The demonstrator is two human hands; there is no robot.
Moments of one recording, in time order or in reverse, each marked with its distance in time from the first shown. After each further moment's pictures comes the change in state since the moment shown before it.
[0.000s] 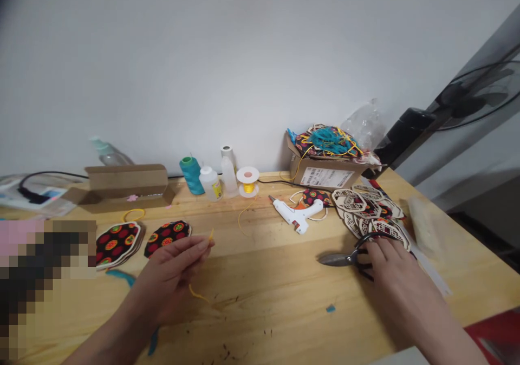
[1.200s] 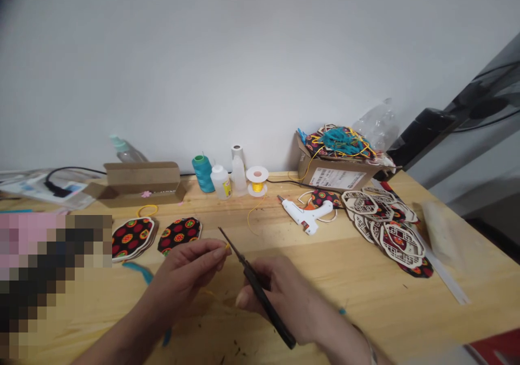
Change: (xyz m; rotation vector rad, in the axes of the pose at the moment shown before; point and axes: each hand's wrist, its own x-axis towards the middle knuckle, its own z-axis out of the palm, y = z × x) left_hand -0.006 -0.001 -0.001 0.127 -0.239 0.045; right_hand 0.041 -0.167 -0.021 1.377 -0.746 -0.114
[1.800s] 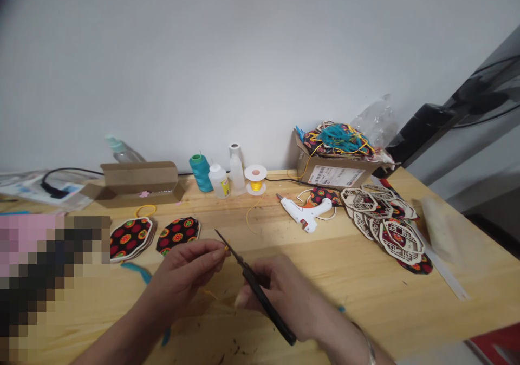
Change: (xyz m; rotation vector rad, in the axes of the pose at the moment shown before) left_hand 0.001 -0.004 -0.002 0.005 0.005 -0.013; right_hand 0.001 0.002 0.000 0.144 -0.038 0.086
